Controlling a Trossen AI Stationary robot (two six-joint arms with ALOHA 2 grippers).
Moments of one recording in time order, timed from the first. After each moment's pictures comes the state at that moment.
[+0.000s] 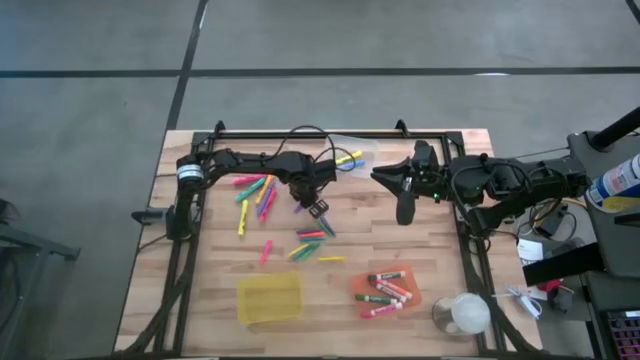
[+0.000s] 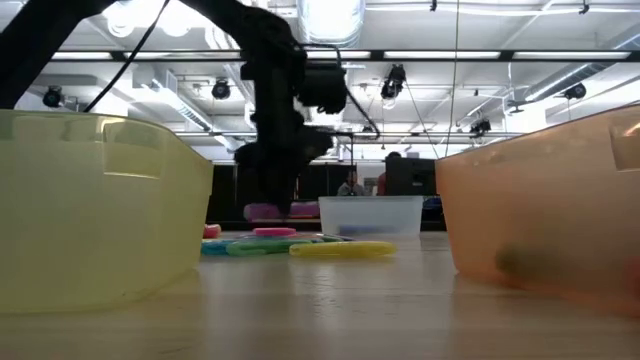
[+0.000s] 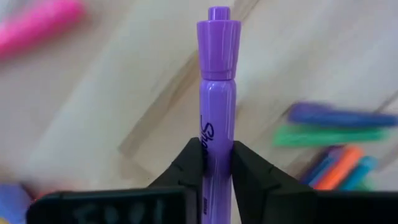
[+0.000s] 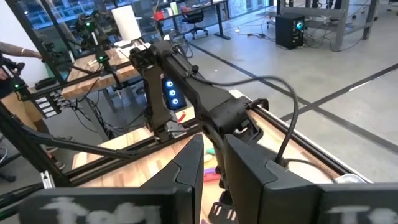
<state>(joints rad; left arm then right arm) 0.25 1.98 1.54 -0.94 0.03 -0.45 0.24 1.15 1.37 -0.46 0.55 0.39</state>
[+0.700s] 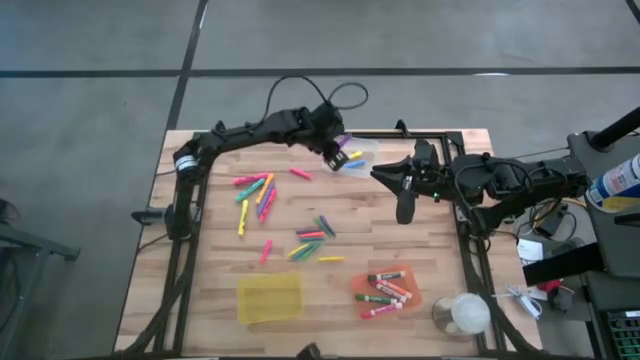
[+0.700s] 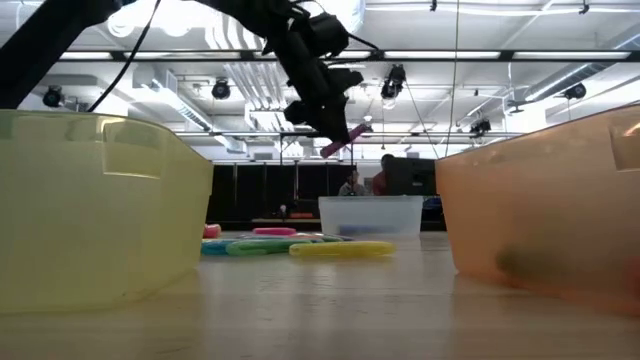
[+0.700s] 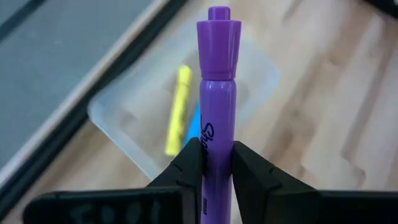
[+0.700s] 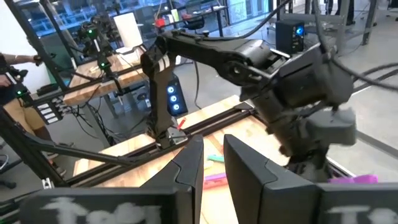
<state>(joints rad) 0.43 1.98 1.87 -0.76 -0.02 -0.18 0.24 1.15 1.37 -0.43 0.55 0.38</state>
